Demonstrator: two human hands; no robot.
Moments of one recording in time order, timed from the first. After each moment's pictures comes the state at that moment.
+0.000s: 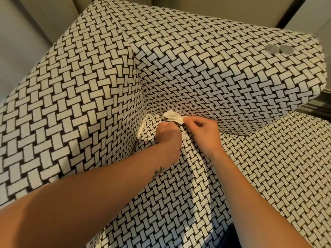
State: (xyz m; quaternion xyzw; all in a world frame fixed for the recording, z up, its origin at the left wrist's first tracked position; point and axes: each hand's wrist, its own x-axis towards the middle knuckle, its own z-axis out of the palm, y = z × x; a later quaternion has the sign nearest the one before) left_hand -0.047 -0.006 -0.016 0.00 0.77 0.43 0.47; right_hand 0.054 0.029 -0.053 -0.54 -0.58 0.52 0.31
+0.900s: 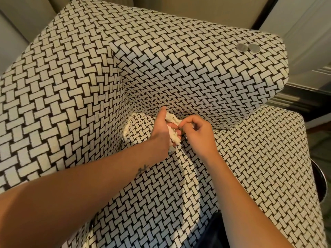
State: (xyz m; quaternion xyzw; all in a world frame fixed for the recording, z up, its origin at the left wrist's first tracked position) left_hand -0.035 -0.016 0.013 -0.03 0.60 0.47 0.65; right_hand 0.082 0.002 -0.022 -0.54 -0.59 0.50 0.34
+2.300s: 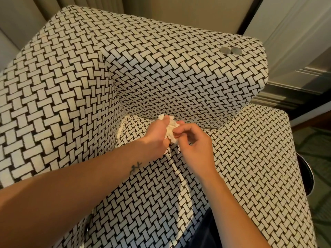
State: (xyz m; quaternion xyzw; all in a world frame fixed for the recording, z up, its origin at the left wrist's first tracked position) left_hand -0.031 -0.018 0.022 -0.01 0.57 0.46 0.68; right_hand 0.095 -0.042 -0.006 -0.53 -0.59 0.48 0.38
